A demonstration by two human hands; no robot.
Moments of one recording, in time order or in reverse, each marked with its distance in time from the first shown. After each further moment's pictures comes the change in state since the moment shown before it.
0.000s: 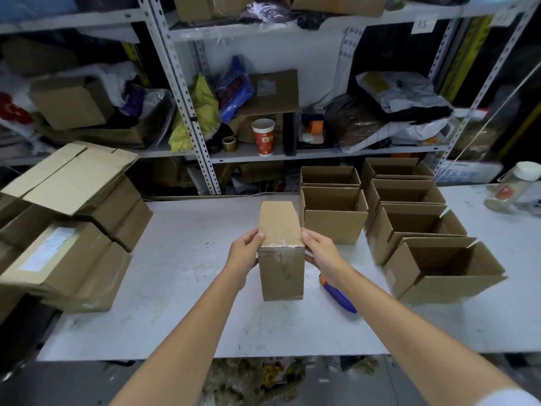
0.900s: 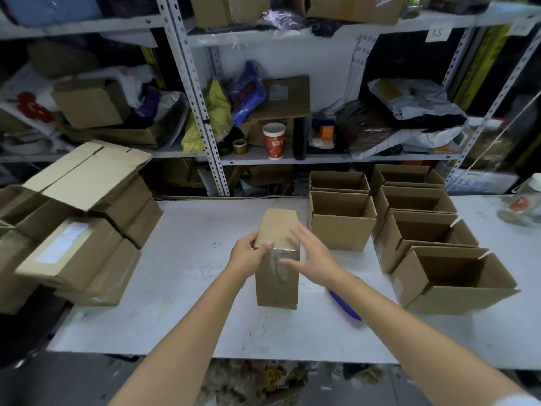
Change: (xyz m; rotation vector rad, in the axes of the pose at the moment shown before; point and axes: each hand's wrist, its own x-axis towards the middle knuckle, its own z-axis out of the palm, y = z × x) left_hand 0.003 -0.001 -0.019 0.312 -0.068 0.153; right_hand 0.001 0.000 0.011 -0.909 -0.138 -0.388
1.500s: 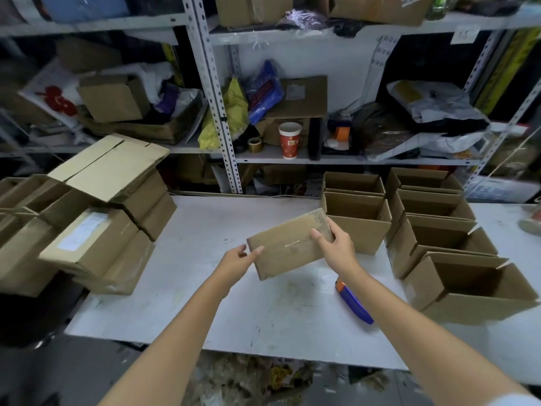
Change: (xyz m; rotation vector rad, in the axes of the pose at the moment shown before) left_hand -0.019 -0.031 -0.046 -0.033 0.011 -0.193; right_hand 0.015 0.015 0.002 0.537 0.311 0.143
